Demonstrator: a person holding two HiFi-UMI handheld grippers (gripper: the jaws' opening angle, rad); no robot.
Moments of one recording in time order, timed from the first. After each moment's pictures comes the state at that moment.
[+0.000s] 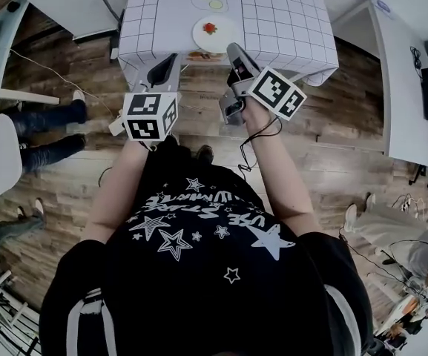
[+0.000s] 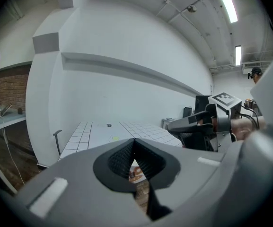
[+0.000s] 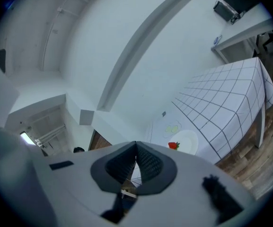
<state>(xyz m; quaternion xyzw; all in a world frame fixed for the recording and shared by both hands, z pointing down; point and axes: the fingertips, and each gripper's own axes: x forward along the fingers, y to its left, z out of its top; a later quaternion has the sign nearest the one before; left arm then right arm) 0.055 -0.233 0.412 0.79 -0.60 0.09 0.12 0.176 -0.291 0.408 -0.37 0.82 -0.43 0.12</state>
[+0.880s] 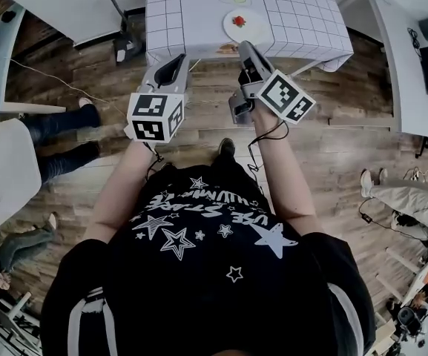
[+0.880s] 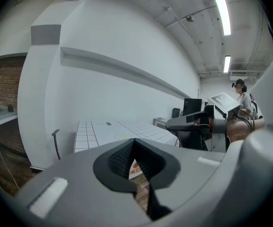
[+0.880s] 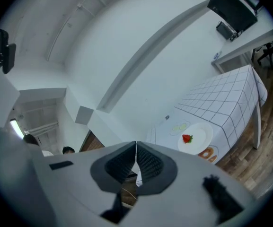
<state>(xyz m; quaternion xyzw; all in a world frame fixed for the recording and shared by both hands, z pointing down) -0.039 -0.198 0.412 0.83 -0.53 0.08 0.13 0.090 -0.246 0.396 -0.43 0.81 -0.37 0.14</state>
